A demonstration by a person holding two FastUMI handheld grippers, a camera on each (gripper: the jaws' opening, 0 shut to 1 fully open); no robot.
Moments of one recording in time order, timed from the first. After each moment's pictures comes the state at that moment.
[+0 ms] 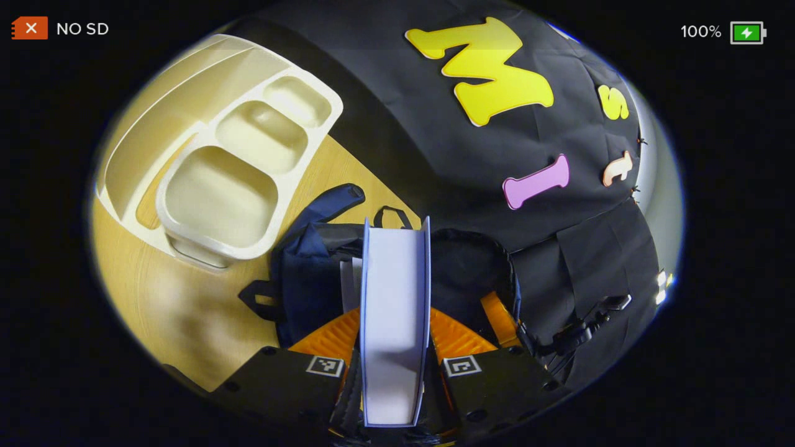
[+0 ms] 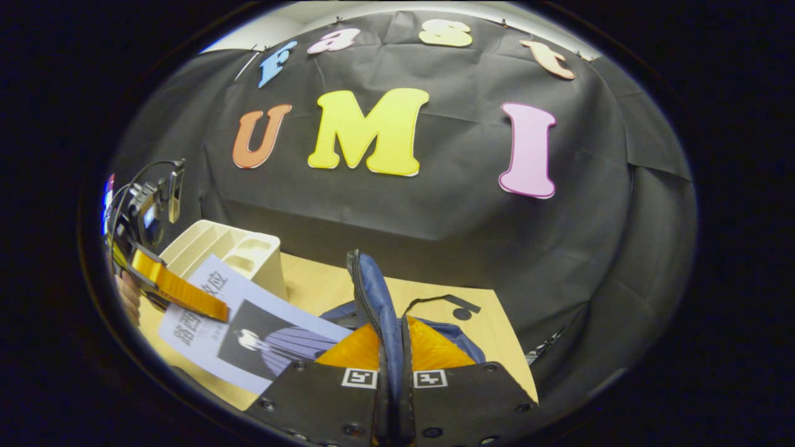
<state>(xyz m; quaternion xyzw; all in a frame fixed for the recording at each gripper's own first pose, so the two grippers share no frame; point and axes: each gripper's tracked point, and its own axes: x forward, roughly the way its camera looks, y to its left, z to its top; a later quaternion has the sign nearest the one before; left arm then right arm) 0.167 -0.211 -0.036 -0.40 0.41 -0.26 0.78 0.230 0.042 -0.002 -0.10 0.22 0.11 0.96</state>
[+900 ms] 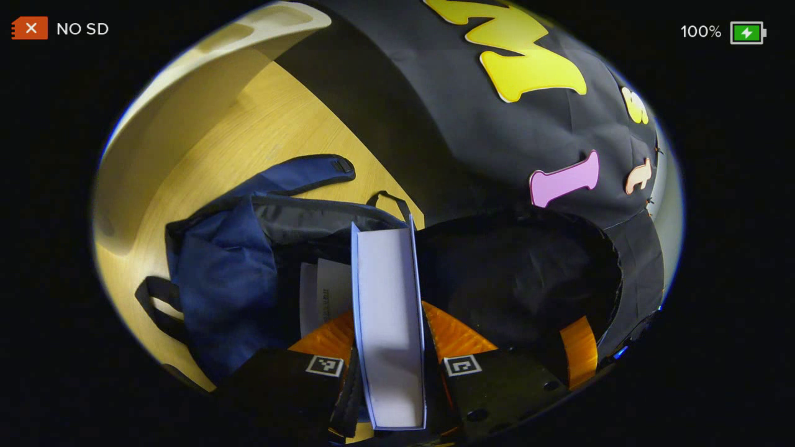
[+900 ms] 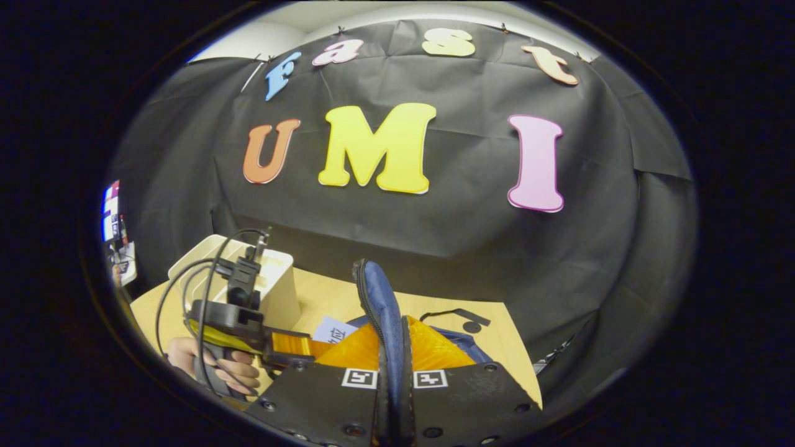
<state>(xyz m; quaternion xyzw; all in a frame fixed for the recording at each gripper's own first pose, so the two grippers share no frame) 0.218 -0.333 -0.098 -0.44 0.41 -0.27 0.75 0.228 0.058 0.017 -0.09 0.19 0.14 0.97</state>
